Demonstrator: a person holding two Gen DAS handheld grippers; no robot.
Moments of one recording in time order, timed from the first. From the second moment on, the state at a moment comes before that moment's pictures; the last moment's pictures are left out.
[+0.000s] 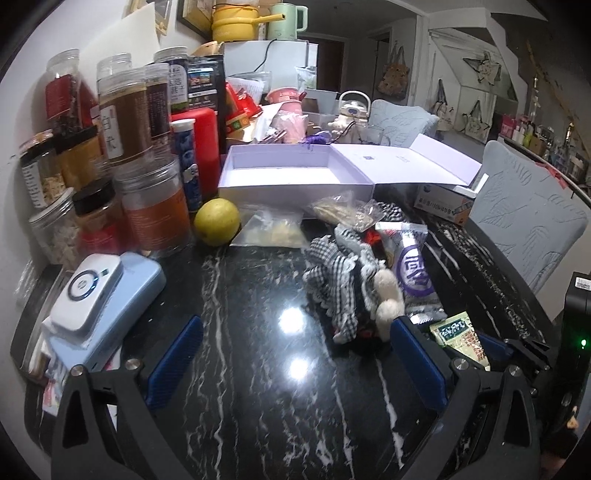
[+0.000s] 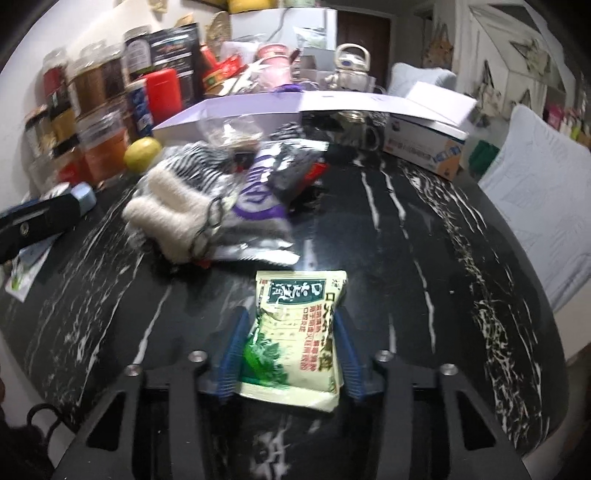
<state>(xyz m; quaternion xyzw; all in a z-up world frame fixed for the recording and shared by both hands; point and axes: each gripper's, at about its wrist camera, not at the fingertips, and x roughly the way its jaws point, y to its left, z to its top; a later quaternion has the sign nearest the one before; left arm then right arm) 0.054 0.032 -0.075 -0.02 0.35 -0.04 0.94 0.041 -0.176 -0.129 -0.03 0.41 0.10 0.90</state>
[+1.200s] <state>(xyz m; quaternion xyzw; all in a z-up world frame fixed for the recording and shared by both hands) 0.148 -0.005 -0.110 -0.03 0.41 -0.15 0.90 0.095 -0.249 -0.112 0.04 0.42 0.08 0.90</state>
